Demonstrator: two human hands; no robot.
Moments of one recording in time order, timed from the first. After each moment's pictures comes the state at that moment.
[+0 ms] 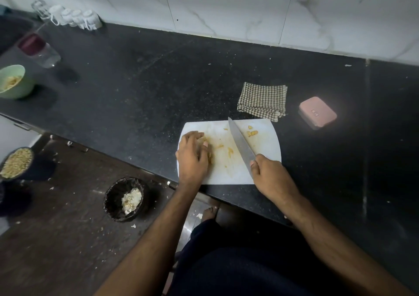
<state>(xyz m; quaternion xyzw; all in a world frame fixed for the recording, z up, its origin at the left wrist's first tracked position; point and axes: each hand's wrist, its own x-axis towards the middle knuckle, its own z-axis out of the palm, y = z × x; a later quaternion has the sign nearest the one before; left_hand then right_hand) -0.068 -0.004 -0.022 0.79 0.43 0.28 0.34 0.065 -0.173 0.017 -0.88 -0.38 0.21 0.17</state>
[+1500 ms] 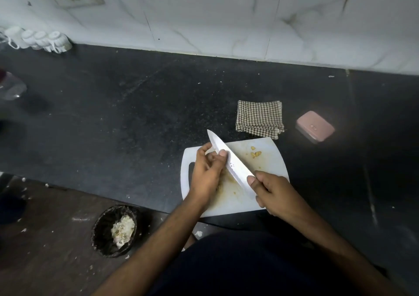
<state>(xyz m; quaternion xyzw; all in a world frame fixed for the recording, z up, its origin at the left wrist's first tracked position) -0.037 0.023 0.007 0.57 0.38 0.15 0.71 0.056 -0.153 0.042 -0.82 -0.30 0.34 0.35</state>
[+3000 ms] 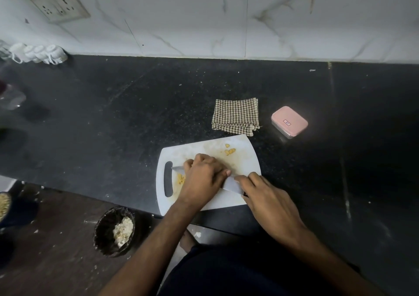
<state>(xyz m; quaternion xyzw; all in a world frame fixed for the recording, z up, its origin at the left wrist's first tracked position) -0.009 -0.027 0.017 0.95 0.23 0.04 0.22 0.072 -0.211 0.031 -0.85 -0.49 0.13 0.11</state>
